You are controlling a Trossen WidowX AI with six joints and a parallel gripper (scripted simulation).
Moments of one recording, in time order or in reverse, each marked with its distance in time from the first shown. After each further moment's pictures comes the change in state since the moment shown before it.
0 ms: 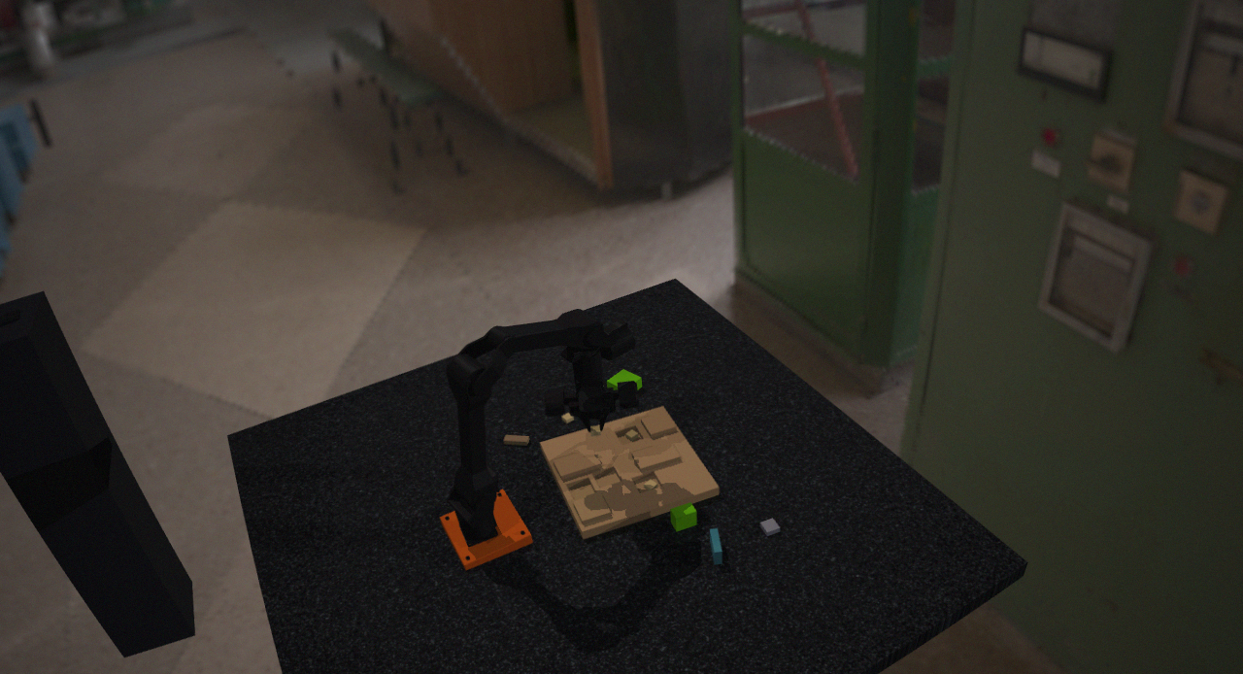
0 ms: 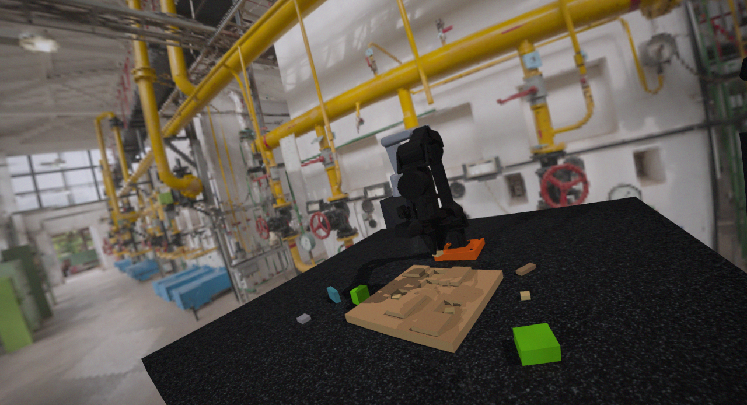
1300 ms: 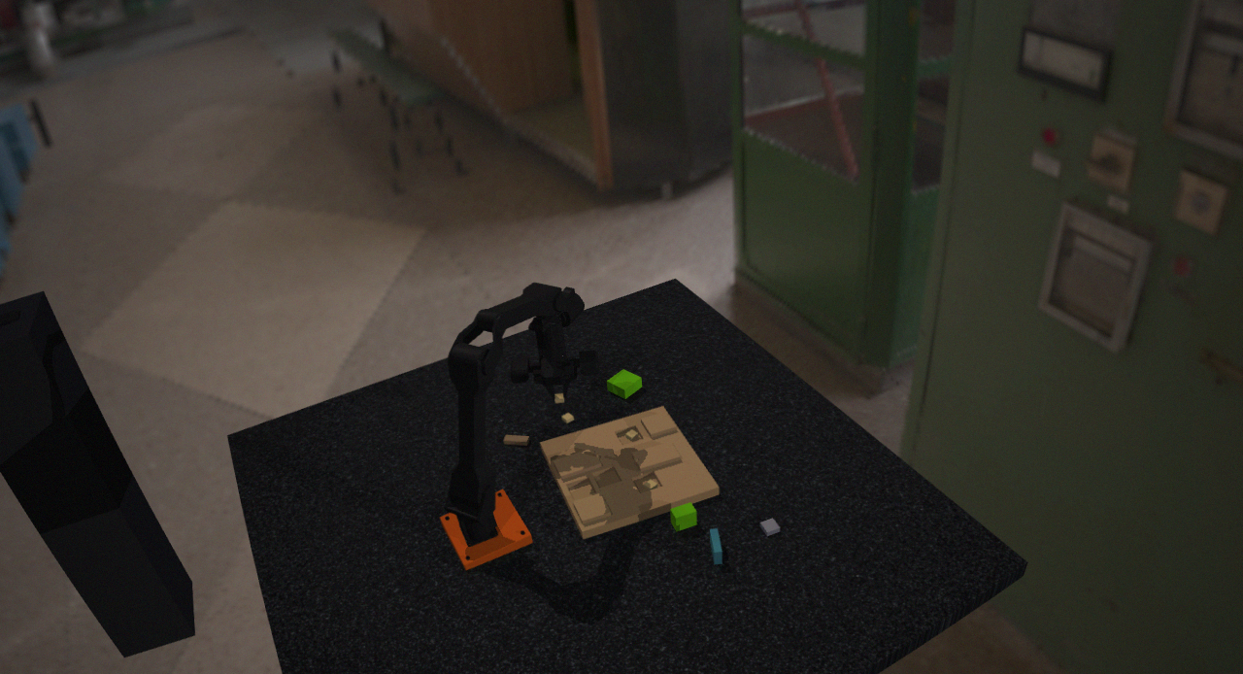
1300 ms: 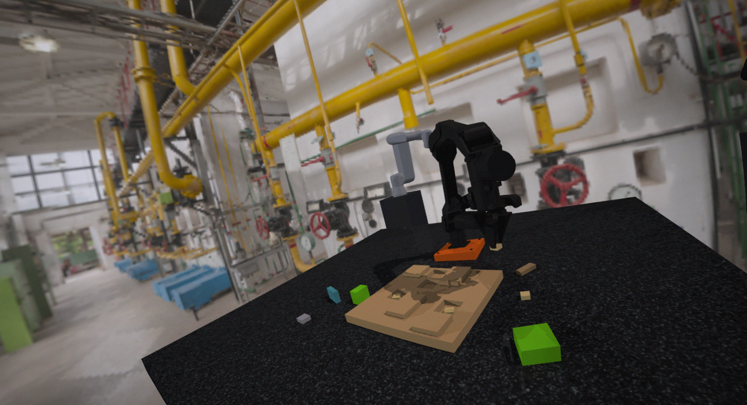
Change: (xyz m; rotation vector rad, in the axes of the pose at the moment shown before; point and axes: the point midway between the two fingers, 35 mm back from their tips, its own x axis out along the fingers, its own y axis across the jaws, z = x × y) arm -0.003 -0.074 -0.122 -0.001 0.013 -0.006
